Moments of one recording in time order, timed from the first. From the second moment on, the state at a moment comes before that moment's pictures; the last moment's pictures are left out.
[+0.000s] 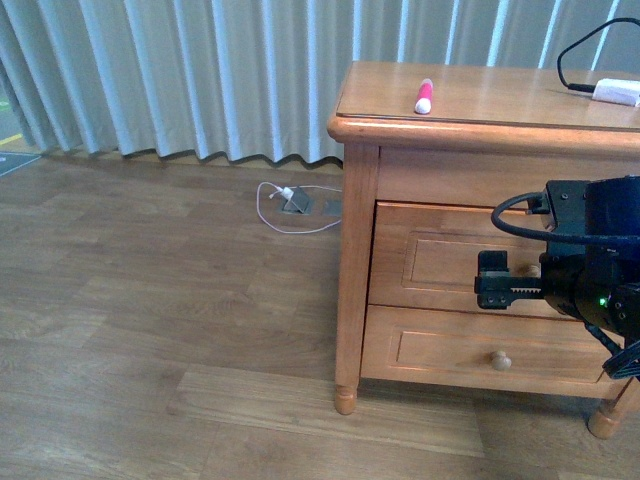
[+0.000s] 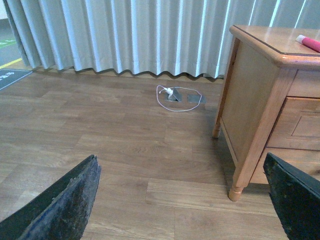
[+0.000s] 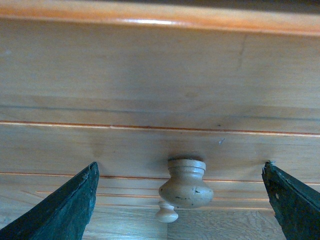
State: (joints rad) left arm 0.00 0.00 0.02 0.00 0.00 0.00; right arm 0.09 2.28 1.10 0.71 0.14 0.03
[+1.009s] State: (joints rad) left arm 0.00 0.00 0.02 0.00 0.00 0.00; right arm 0.07 2.26 1.07 0.68 0.12 0.08
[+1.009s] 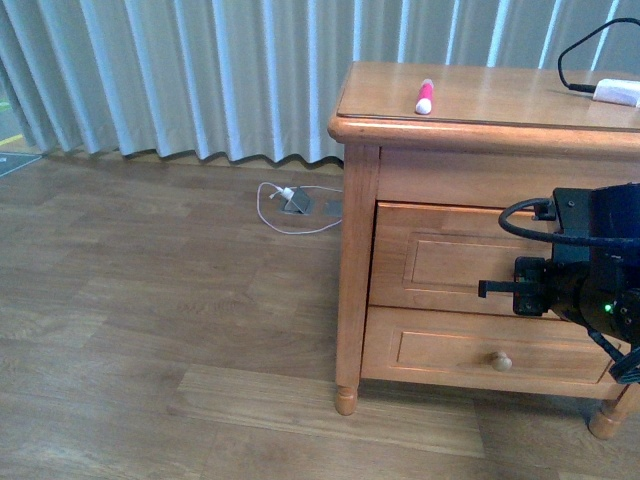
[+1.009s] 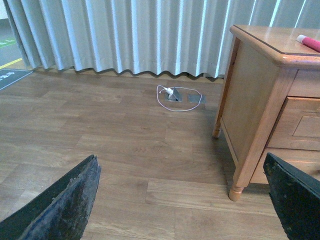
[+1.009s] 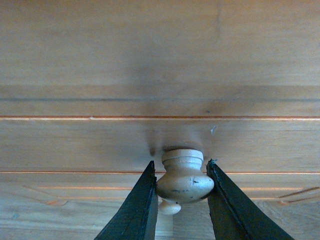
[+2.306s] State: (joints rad) left arm 0.00 0.00 0.02 0.00 0.00 0.00; right arm -0.31 0.50 0.30 -0.32 -0.49 0.00
